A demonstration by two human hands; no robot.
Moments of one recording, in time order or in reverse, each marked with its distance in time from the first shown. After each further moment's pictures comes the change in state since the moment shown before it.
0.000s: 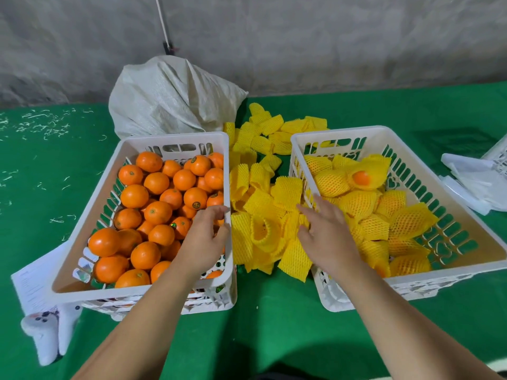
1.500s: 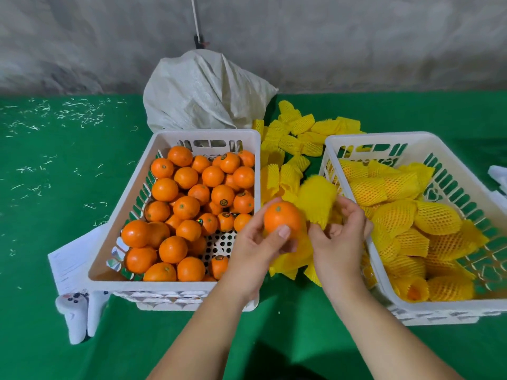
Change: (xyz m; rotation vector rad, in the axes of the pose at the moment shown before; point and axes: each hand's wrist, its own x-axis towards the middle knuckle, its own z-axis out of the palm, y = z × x) left_hand -0.033 0.058 0.023 -1.056 -0.011 -0.053; right_hand -0.005 -0.085 0.015 0.852 0.431 0.287
